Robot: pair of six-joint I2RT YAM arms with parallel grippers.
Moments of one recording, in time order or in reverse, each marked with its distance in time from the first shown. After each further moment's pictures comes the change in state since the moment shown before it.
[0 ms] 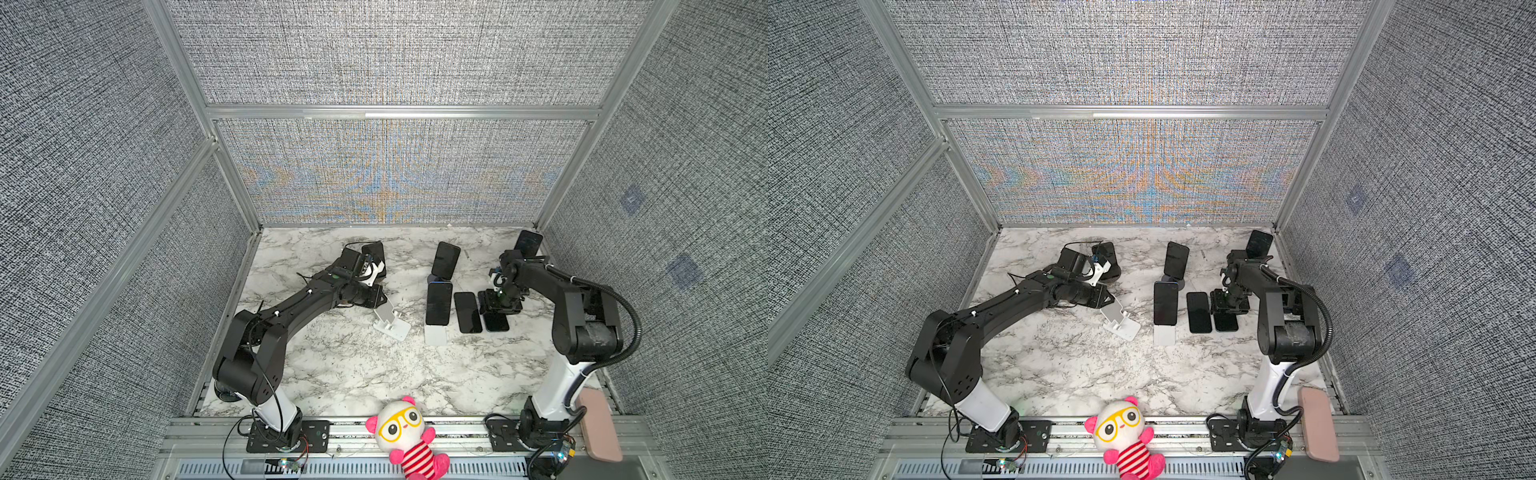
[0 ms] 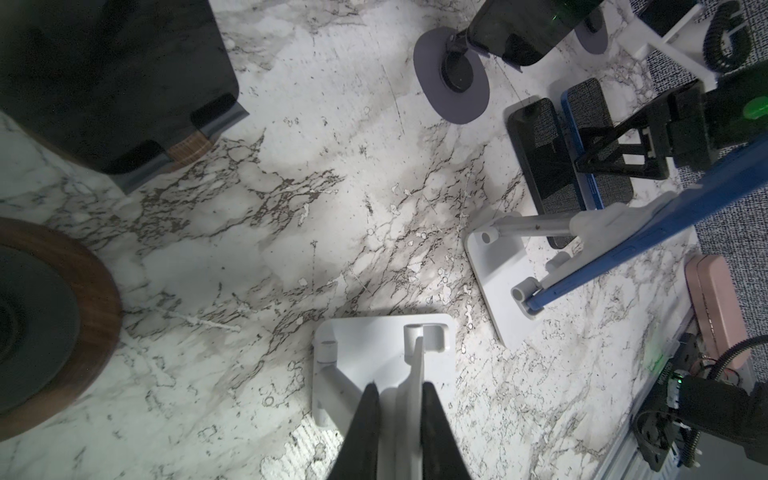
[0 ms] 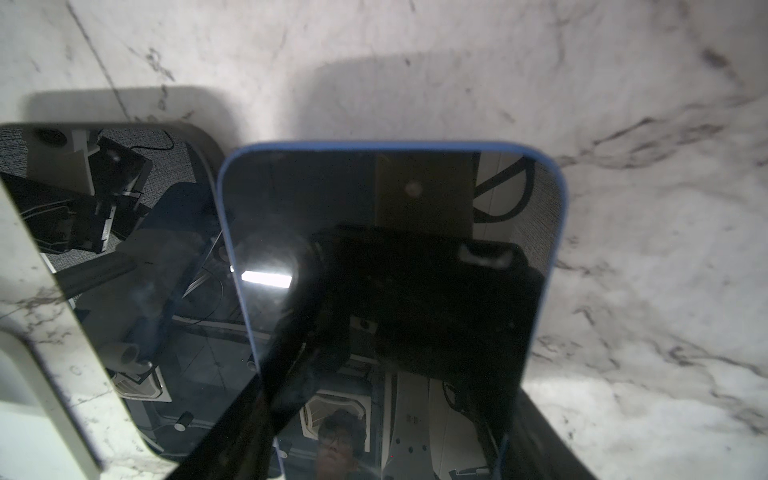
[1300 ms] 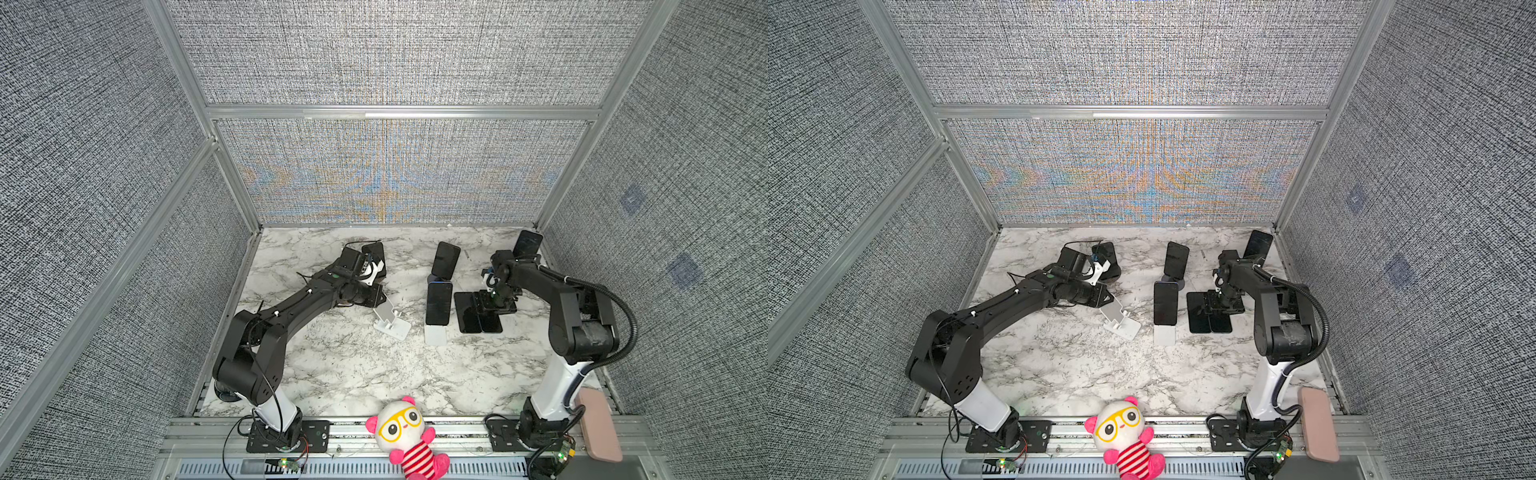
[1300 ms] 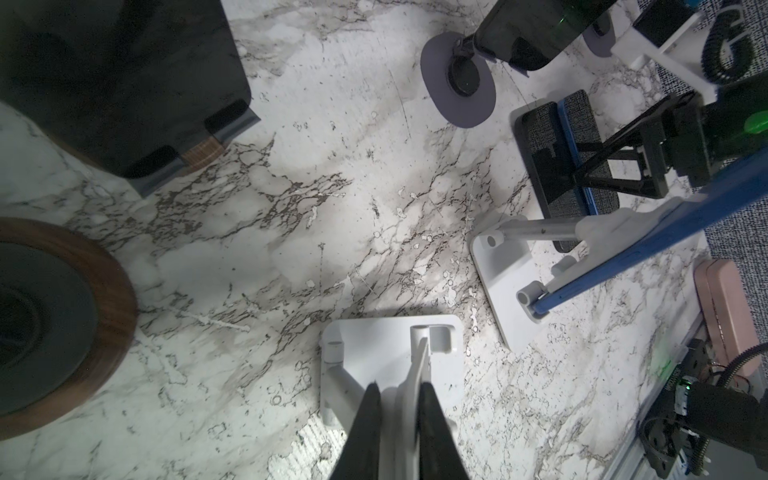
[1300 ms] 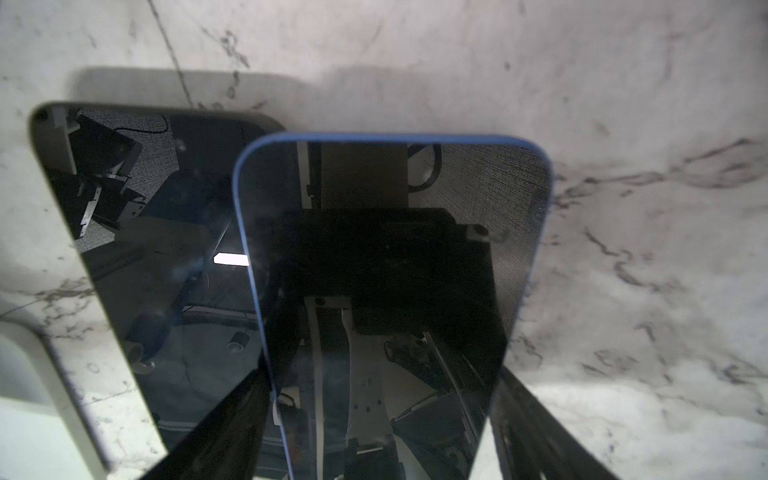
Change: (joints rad) left arm -0.002 -0.001 0.009 -0.007 -0.018 -0.002; right arm 0.058 0.002 0.006 0.006 0.023 0.000
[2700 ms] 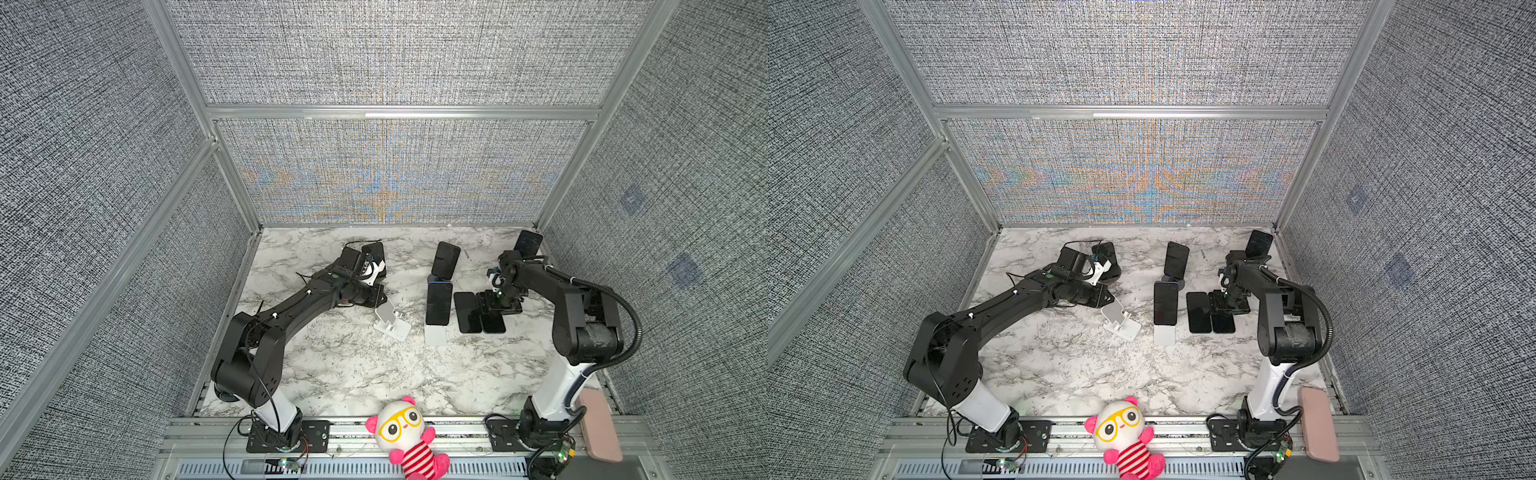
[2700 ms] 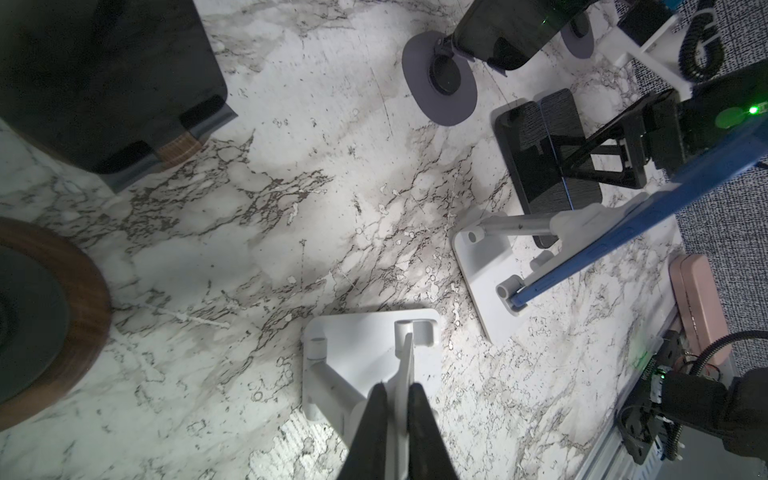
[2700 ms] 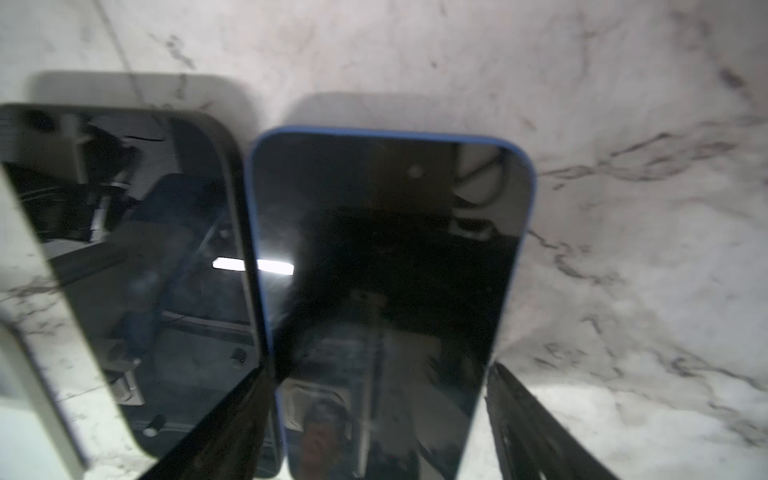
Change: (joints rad) left arm -0.004 -0.014 0.003 -0.014 0.027 -0.005; right arm -0.049 -0.025 -0.011 0.004 -0.030 -0.041
